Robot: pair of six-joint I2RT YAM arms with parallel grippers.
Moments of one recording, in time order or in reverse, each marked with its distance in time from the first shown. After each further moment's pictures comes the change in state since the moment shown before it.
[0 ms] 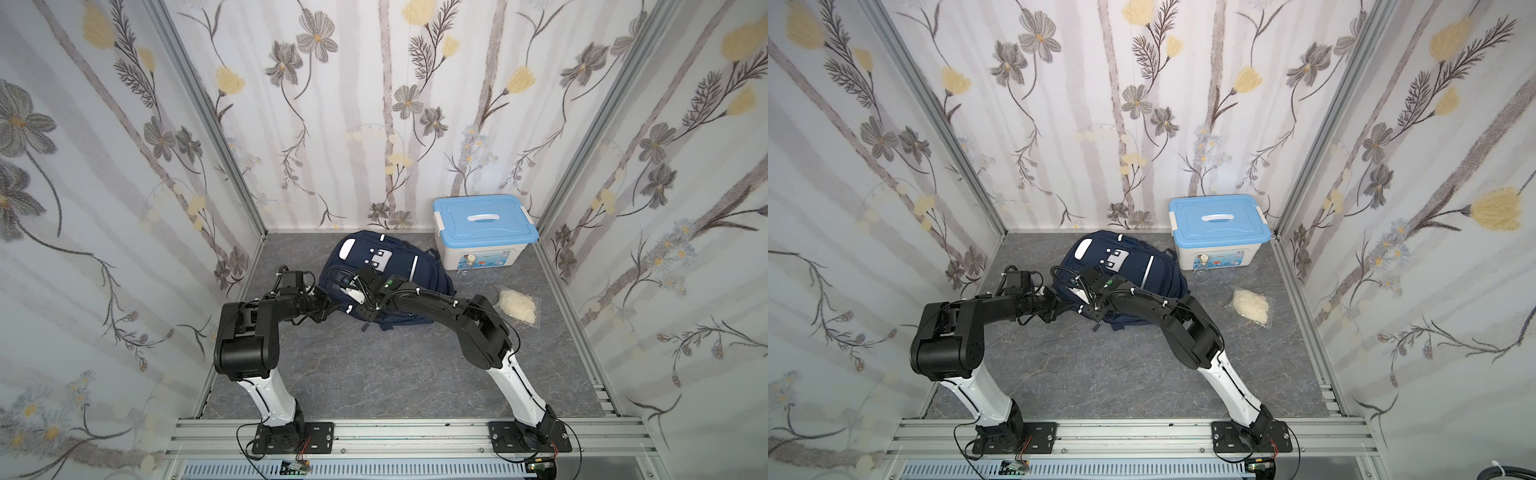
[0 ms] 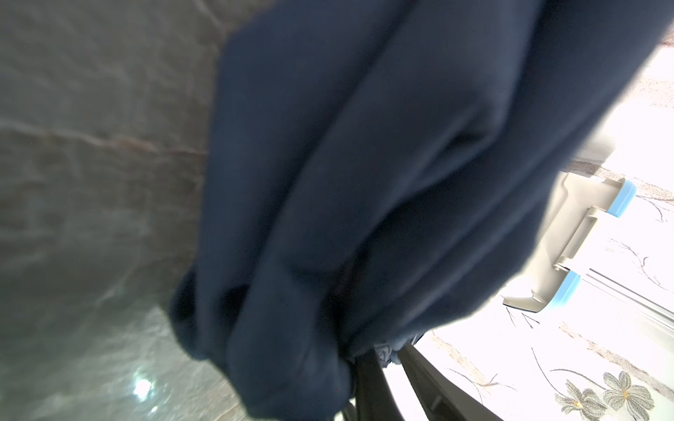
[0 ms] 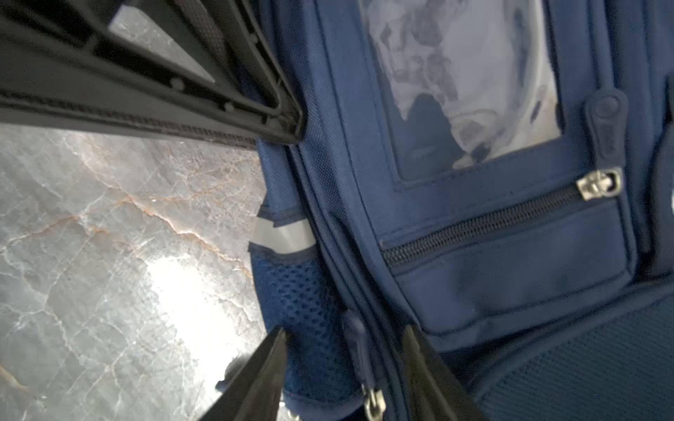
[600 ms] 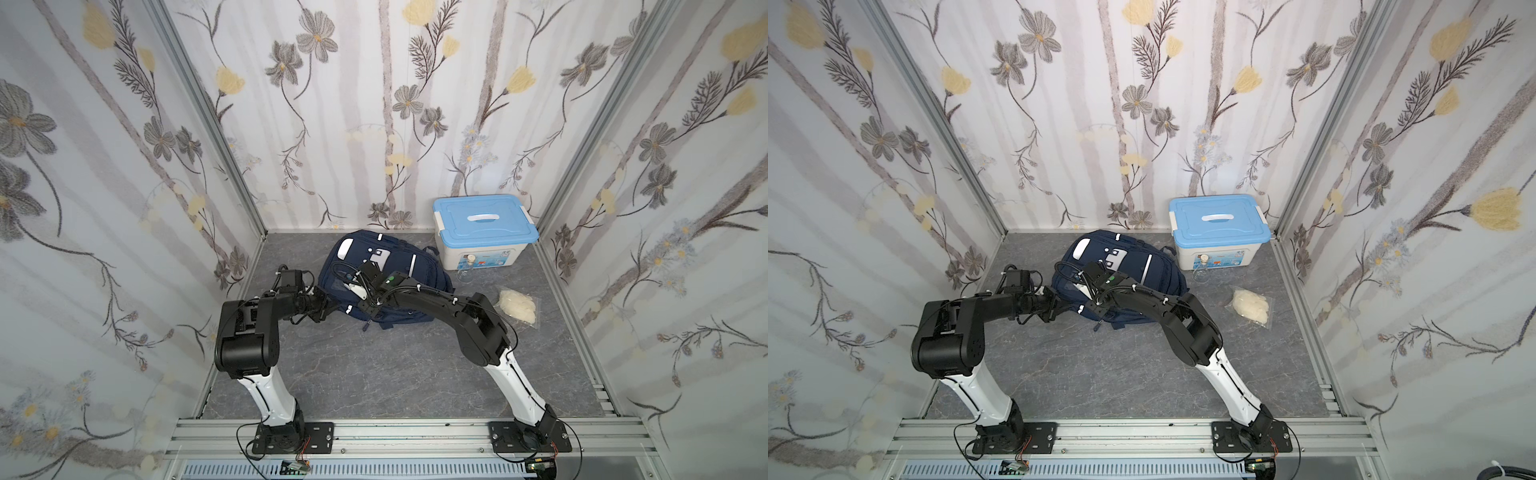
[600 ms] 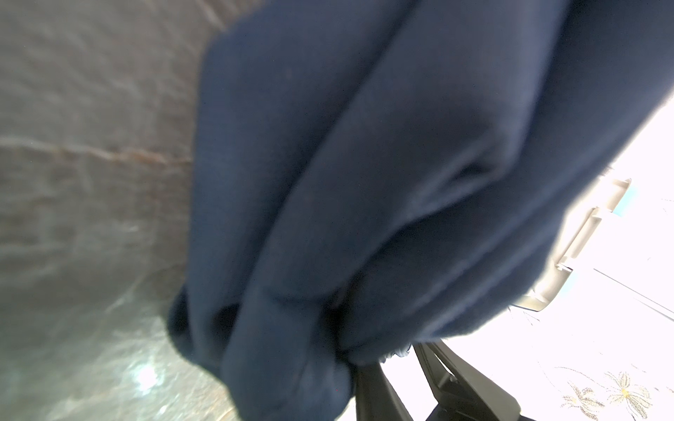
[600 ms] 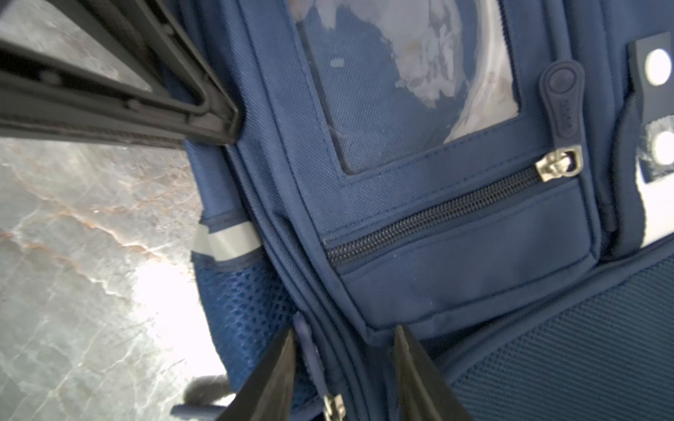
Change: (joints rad) left arm 0.003 0.018 0.022 -0.034 0.017 0.021; right arm -0.024 0.041 0.050 -0.020 0.027 0.005
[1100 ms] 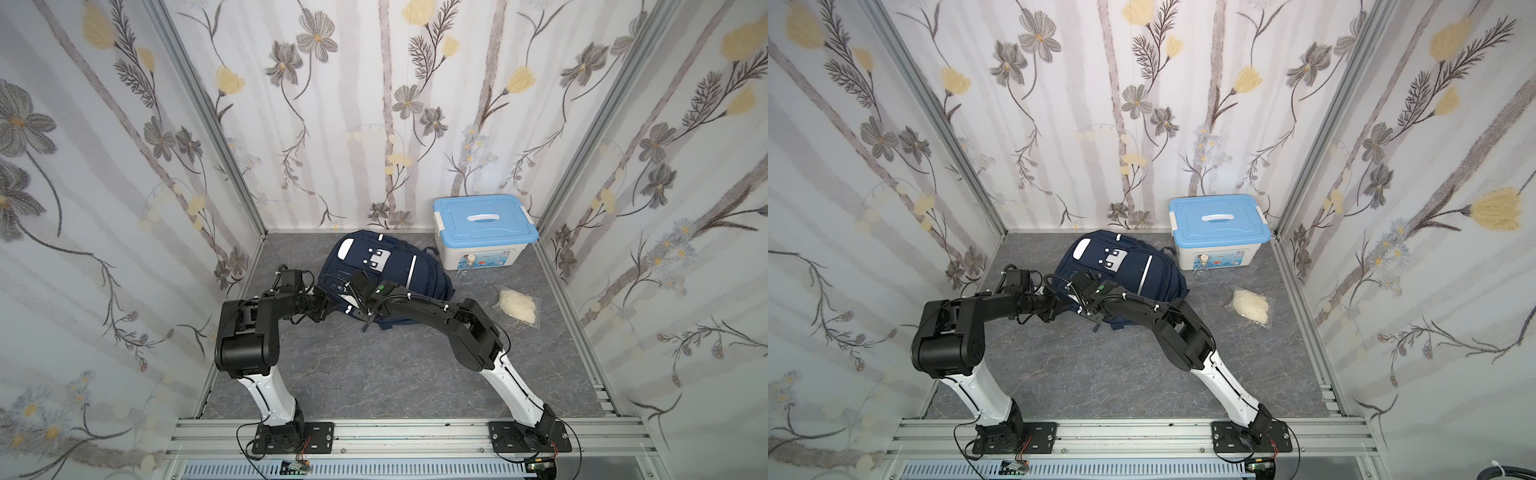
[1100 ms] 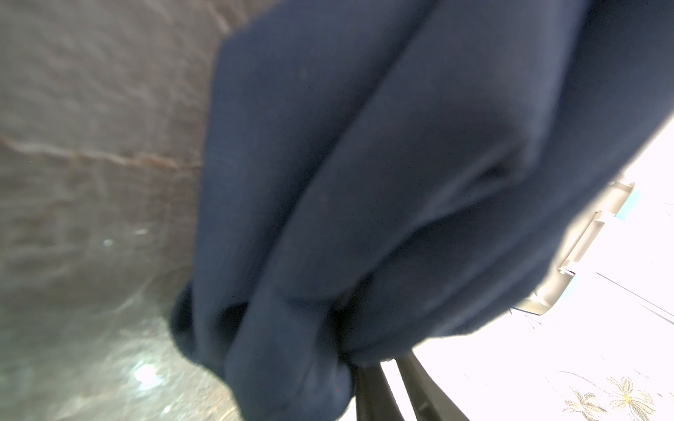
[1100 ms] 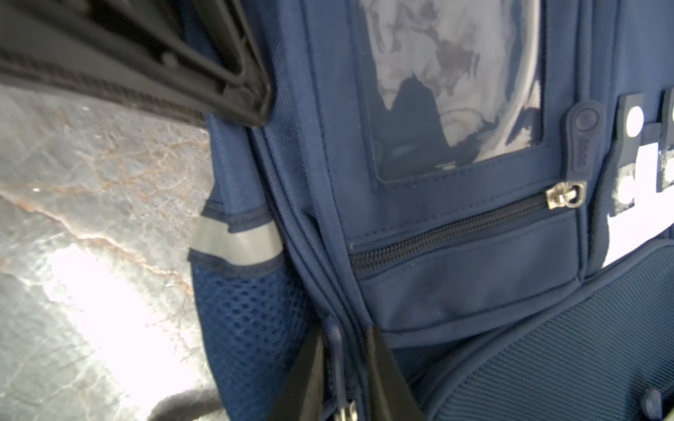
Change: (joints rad) left arm 0.000 0.002 0.006 -0.011 -0.008 0.000; right arm 0.074 0.040 0.023 -0.010 0.181 -0.121
